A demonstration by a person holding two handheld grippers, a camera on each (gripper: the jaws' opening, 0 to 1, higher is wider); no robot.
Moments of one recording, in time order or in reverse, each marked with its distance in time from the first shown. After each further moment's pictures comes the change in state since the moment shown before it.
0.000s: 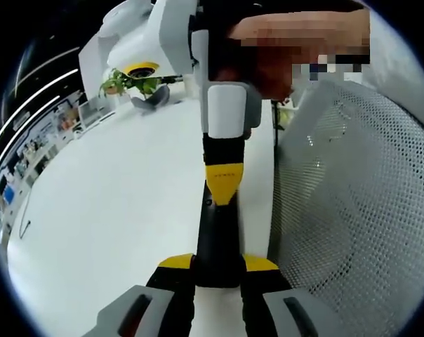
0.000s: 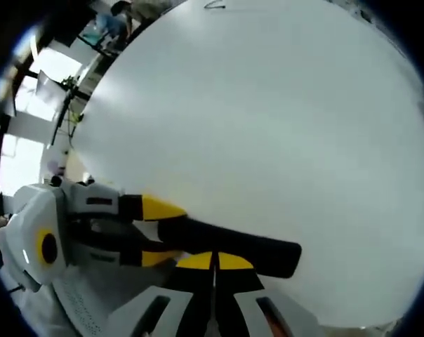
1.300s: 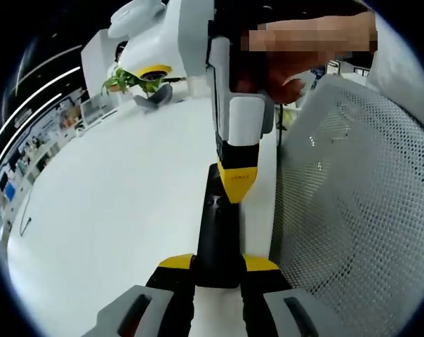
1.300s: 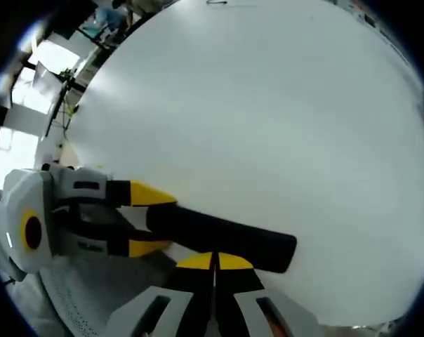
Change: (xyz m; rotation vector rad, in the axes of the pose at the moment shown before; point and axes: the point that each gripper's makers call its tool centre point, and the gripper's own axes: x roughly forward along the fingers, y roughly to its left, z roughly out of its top) left arm 0.000 0.002 0.000 -0.015 0.001 0.009; right arm 0.006 -0.010 -0.013 -0.023 0.025 -0.046
